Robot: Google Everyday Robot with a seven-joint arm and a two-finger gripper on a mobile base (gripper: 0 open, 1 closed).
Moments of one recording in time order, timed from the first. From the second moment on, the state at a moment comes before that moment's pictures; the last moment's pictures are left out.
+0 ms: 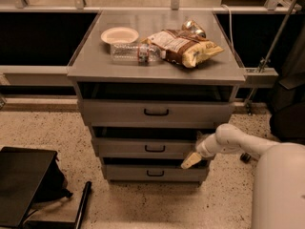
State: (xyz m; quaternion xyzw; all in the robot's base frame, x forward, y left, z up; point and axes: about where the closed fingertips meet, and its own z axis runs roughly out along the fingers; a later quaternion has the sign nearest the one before) arm 0.687 -0.195 0.410 -0.50 0.81 0.10 0.30
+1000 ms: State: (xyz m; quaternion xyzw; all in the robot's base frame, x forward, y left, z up) arm 0.687 -0.195 0.410 -0.50 0.81 0.10 0.30
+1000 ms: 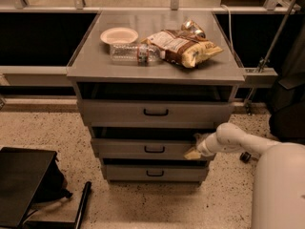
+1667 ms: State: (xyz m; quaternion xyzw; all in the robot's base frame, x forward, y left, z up) arm 0.686 -0.196 0.410 -0.50 0.81 0.10 0.30
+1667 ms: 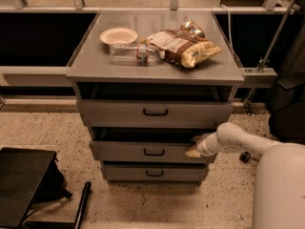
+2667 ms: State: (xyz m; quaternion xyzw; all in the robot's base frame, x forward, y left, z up) arm 0.684 -0.200 0.421 -0.50 0.81 0.10 0.30
